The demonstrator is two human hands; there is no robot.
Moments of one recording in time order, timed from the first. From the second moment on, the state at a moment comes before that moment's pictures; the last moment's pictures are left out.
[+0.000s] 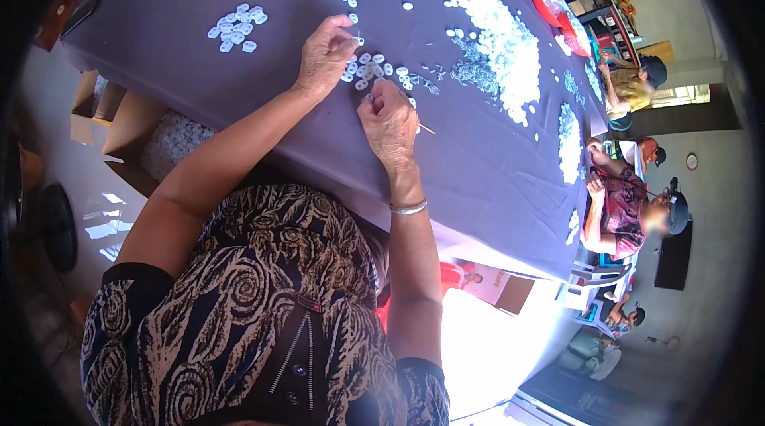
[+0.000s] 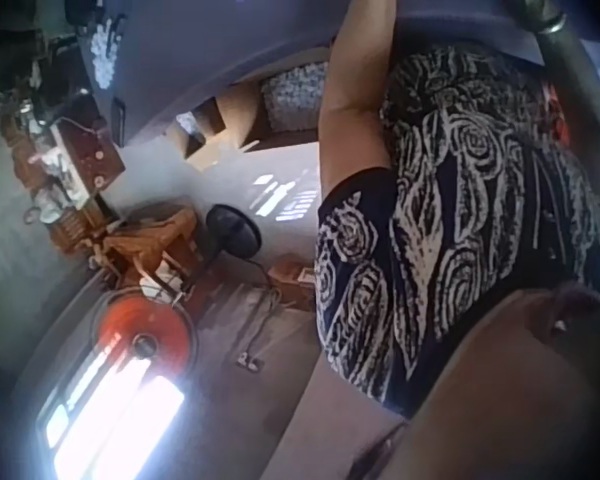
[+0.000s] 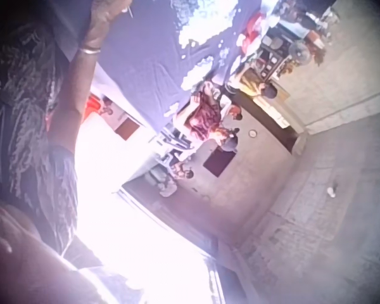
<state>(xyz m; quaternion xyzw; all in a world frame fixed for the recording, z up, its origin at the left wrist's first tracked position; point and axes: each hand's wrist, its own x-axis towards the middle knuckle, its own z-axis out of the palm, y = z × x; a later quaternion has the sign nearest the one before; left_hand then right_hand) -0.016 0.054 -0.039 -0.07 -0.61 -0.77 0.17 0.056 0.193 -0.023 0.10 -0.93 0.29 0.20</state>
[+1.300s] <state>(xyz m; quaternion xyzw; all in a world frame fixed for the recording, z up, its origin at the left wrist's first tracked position) -0.030 0.056 -0.052 -0.11 -0.66 -0.70 0.26 0.019 0.288 -0.018 0.04 -0.95 0.26 0.18</state>
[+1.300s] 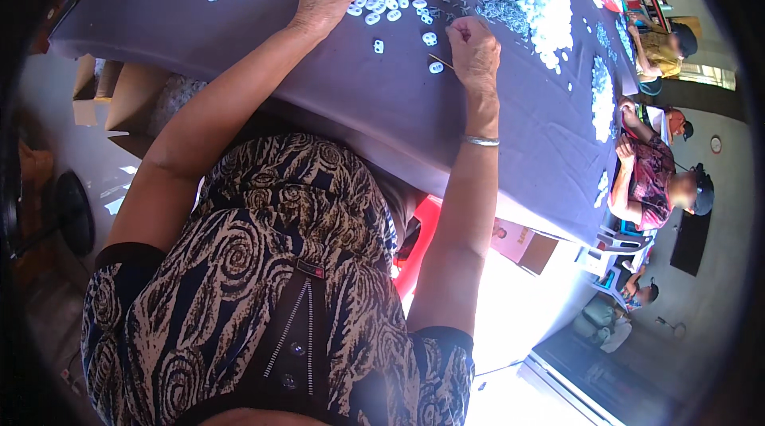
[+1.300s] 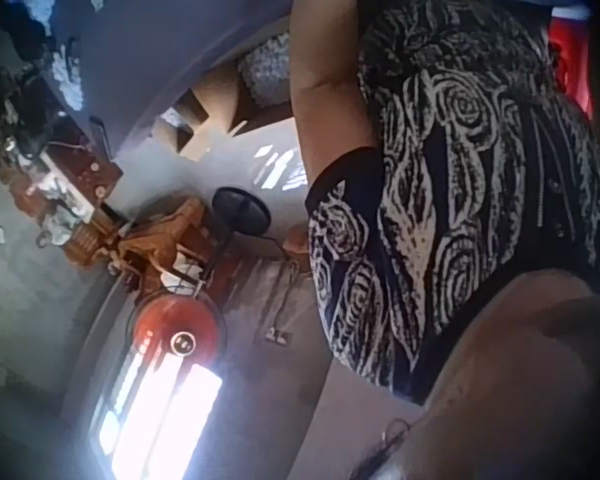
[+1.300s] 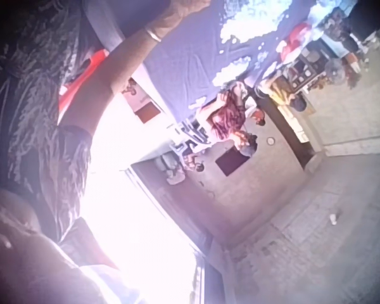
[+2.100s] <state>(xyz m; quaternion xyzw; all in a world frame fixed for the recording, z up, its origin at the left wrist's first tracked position) -0.028 0.054 -0.052 -0.12 -0.66 -0.69 0.25 0.026 0.294 -0.018 0.01 -0.88 0.45 0.15</state>
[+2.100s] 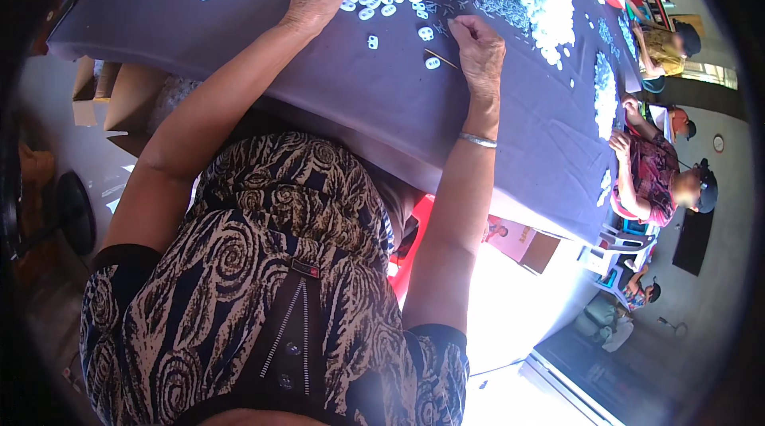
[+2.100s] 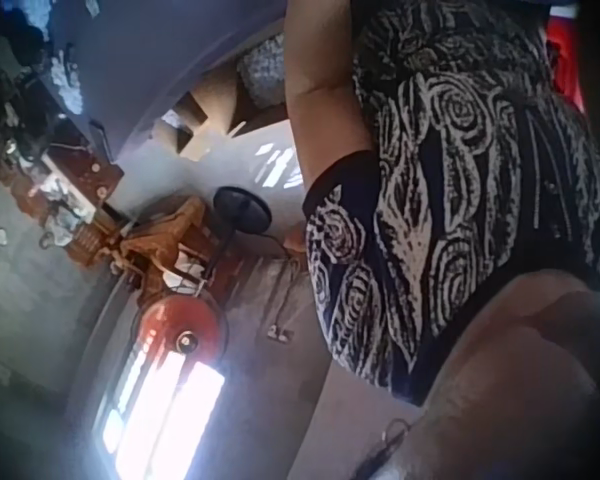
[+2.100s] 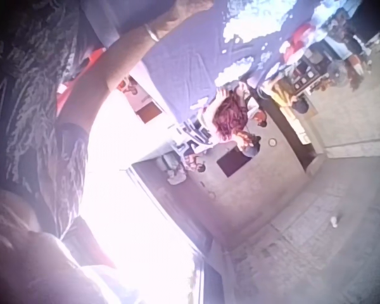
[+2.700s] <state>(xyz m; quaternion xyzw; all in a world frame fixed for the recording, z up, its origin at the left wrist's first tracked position) -0.029 0.054 -0.051 -0.16 -0.65 -0.68 0.29 0.023 0.300 -0.028 0.01 -0.87 0.45 0.20</state>
